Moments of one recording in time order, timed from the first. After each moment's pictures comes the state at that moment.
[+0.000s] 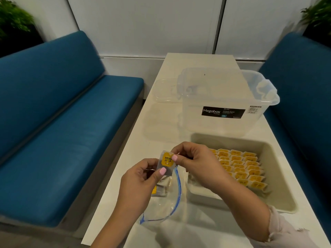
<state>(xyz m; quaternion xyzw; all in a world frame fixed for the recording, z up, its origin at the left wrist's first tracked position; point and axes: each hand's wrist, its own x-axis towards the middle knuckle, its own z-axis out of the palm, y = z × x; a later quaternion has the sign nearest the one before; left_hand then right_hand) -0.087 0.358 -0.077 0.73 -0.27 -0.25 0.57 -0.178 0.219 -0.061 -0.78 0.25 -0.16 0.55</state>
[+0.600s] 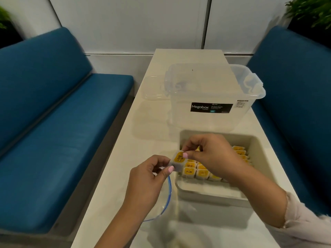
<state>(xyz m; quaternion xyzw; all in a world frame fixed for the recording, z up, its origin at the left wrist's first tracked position) -0.102 0.326 -0.089 0.77 -0.34 -0.21 0.50 -0.211 0.183 -0.038 -0.88 0.30 -0.11 0.35</state>
